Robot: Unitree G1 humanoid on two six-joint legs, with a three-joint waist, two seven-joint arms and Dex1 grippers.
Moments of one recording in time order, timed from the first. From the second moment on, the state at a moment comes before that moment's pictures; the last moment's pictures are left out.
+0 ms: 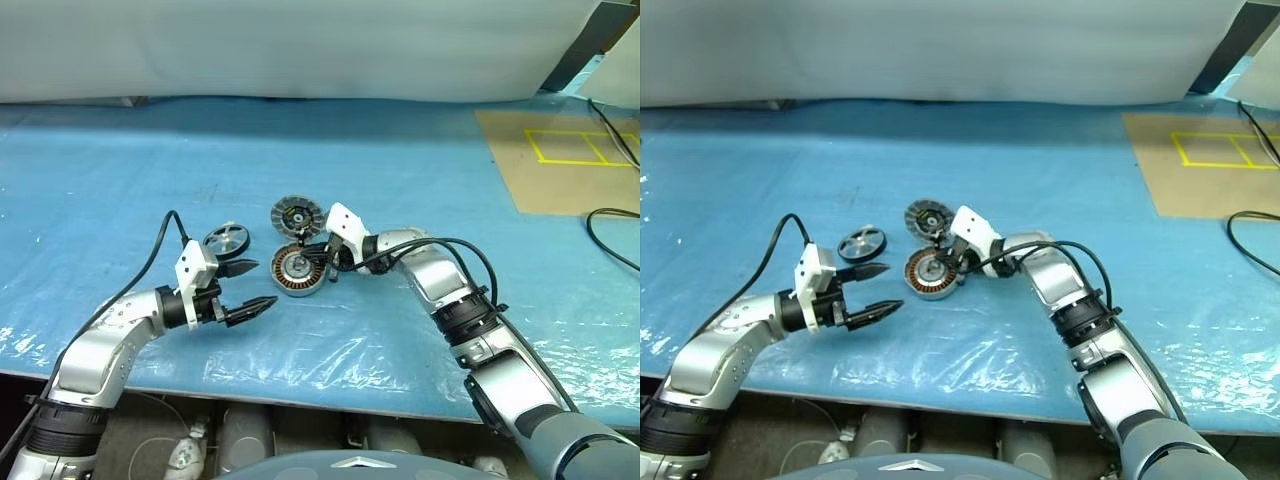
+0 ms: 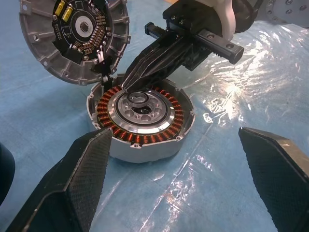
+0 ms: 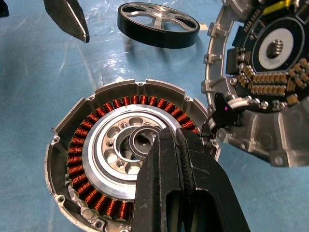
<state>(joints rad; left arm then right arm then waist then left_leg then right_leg) -0.05 0.60 0.03 -0.22 -0.51 0.37 -0.99 -0.65 -0.30 0.37 0.25 0.04 0.37 0.95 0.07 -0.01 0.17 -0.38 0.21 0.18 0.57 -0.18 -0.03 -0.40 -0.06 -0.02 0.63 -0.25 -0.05</state>
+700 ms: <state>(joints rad) -0.05 0.60 0.03 -0.21 -0.51 0.37 -0.98 -0.68 -0.31 0.38 0.29 0.00 0.33 1.01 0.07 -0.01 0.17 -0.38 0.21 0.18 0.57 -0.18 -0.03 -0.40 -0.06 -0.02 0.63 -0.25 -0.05</state>
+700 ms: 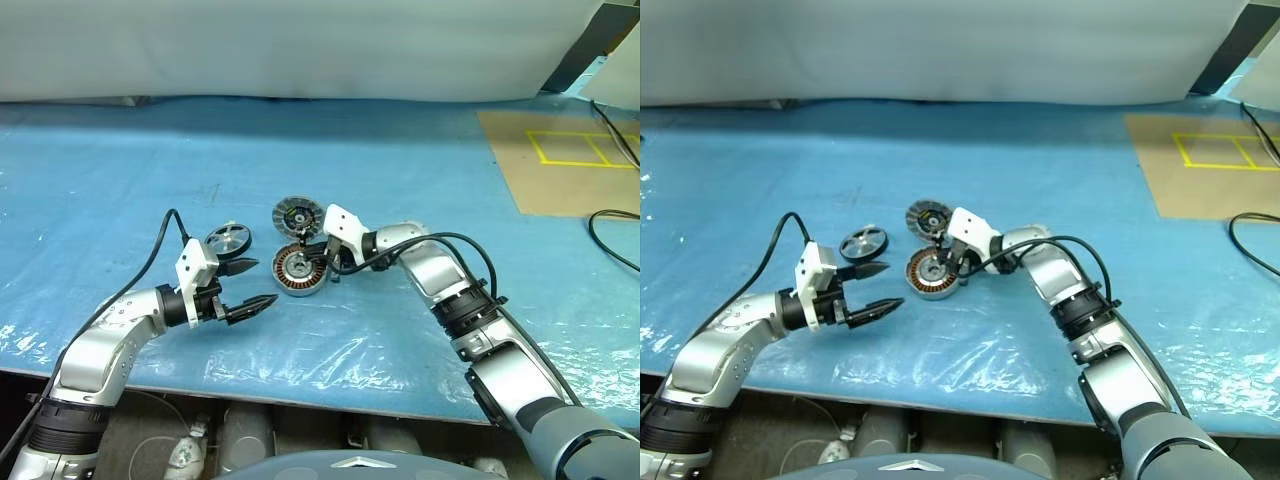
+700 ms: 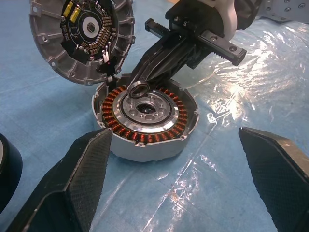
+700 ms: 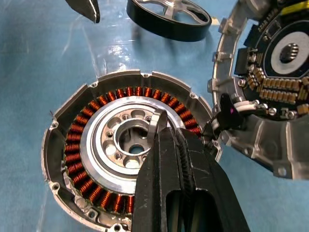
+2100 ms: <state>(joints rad) -0.07 0.58 0.03 -0.20 -0.52 0.39 -0.97 -0.83 -0.30 0.48 0.34 -0.06 0.17 1.16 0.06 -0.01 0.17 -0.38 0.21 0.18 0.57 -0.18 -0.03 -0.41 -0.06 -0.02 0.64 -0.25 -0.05</state>
